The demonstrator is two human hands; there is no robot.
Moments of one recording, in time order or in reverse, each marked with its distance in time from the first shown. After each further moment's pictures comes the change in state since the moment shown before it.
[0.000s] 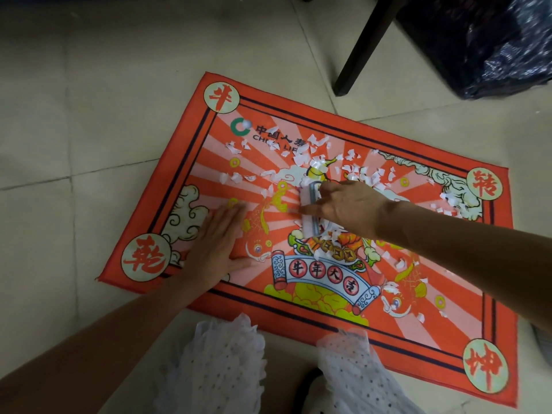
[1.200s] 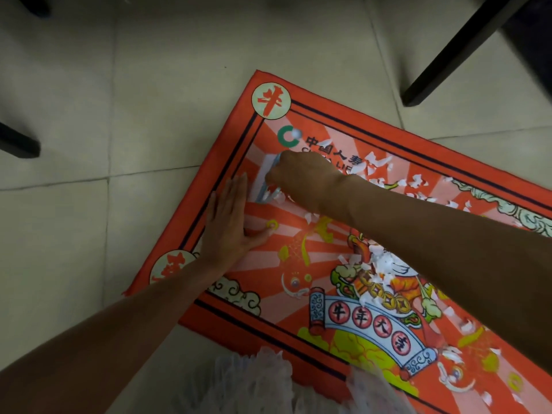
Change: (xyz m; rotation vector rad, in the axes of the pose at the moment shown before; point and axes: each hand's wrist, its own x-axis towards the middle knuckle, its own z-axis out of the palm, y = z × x) left_hand 0.054 -0.056 -0.011 -0.092 0.284 -0.269; right_hand 0.159 -0.009 -0.077 0.152 0.272 -0.014
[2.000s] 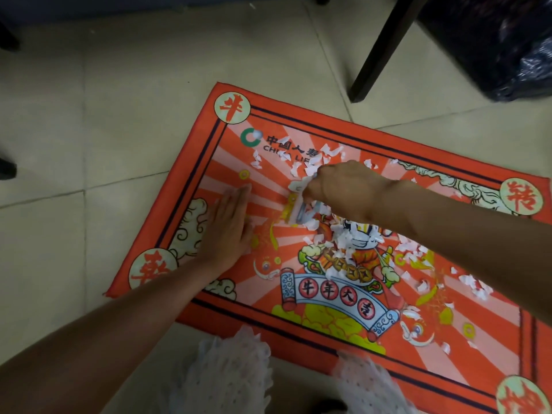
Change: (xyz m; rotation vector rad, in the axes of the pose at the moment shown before) left_hand -0.014 0.046 0.005 0.079 -0.124 0.147; right_hand -0.133 0.028 -0.012 -0.094 -0.186 0.088
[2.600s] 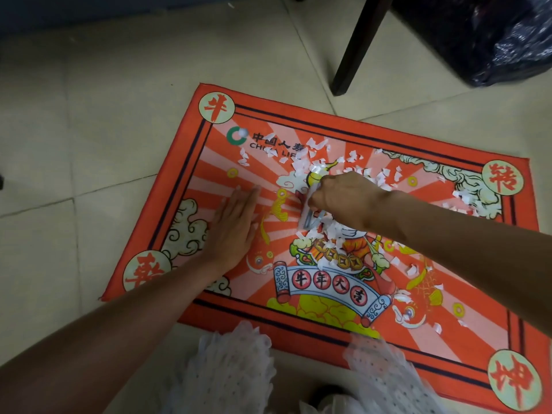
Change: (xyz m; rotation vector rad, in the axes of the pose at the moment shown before) left_hand 0.003 0.021 0.004 0.042 -0.045 0.134; right_hand -0.019 -0.003 0.037 0.062 -0.032 0.061
